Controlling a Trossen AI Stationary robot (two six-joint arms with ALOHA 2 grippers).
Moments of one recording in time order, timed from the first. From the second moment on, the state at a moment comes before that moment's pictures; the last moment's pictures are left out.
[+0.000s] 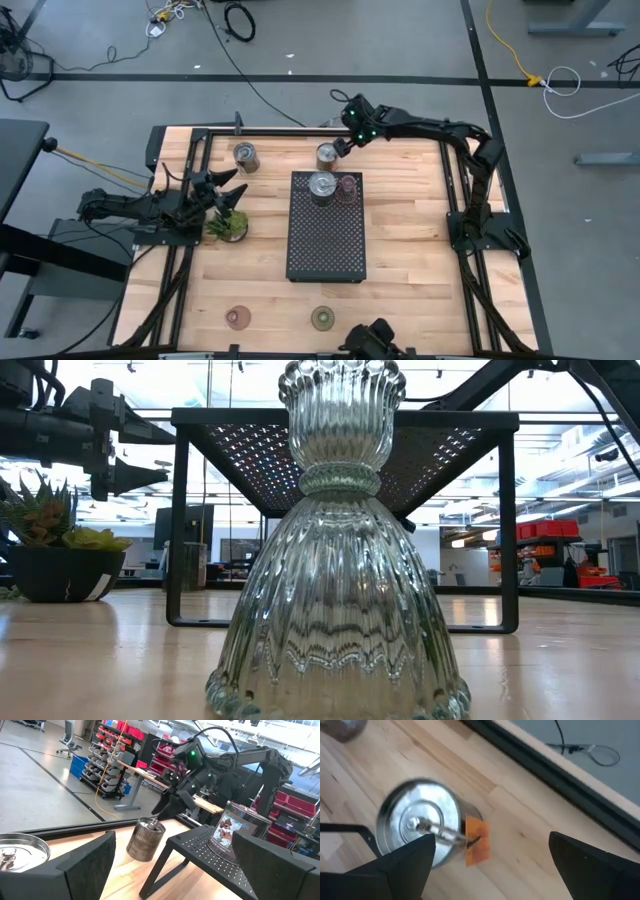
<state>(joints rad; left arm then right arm) -0.13 0.01 0.01 0.08 -0.77 -0.38 -0.63 1.91 1.43 -0.51 -0.11 0.25</state>
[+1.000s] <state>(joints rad) -0.13 0.01 0.01 0.09 -0.77 -0.37 -0.61 1.92 1.43 -0.49 -0.07 0.25</state>
